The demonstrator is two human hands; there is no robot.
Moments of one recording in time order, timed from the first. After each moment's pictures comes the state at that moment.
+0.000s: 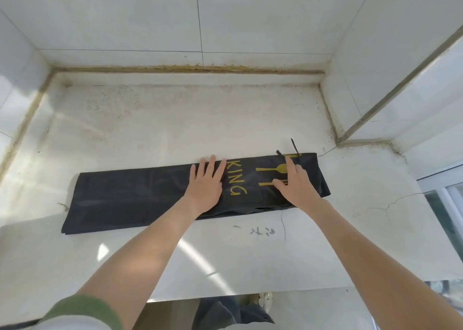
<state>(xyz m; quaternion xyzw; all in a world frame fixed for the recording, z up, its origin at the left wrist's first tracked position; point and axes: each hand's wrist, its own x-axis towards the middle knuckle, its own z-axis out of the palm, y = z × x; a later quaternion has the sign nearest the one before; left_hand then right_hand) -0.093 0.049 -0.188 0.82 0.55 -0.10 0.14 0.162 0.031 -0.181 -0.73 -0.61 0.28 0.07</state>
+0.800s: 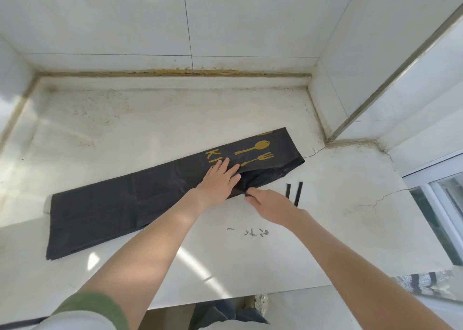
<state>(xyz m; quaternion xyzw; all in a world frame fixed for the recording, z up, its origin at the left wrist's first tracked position) -0.051 0.071 -0.186 0.82 0.49 -0.10 0.28 0.116 0.003 -0.148 -0.61 -0.71 0.34 -0.05</state>
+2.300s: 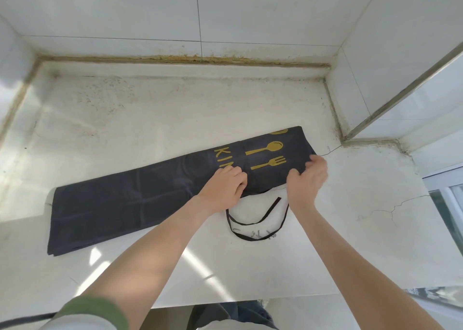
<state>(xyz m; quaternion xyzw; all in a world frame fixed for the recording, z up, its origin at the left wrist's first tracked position) -0.060 0.055 -0.204 0.87 0.43 0.12 0.21 0.132 0.033 -0.165 -0.81 -0.35 0.20 0.44</state>
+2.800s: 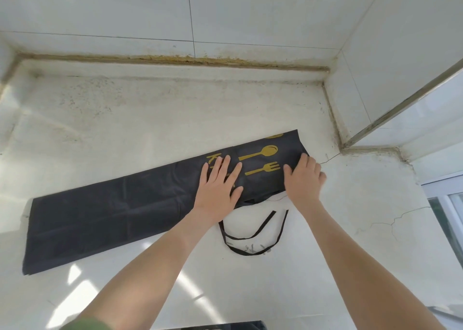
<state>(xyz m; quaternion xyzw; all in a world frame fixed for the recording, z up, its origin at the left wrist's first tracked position) -0.046 0.063 -0.236 0.84 0.54 0.03 0.07 0.172 0.072 -0.203 -0.84 -0.54 0.06 0.06</state>
